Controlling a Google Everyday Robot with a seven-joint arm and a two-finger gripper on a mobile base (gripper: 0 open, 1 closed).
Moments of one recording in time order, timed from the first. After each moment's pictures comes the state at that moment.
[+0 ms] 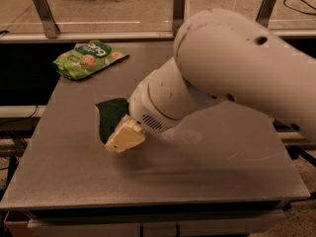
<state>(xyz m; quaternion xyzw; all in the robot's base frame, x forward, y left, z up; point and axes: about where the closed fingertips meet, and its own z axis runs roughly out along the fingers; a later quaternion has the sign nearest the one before) 0.429 0.066 0.893 -0.58 0.74 0.15 0.31</state>
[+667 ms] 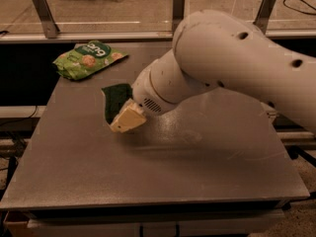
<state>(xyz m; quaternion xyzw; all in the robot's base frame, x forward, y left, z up) 0.482 0.062 0.887 -0.56 0.74 0.13 0.34</state>
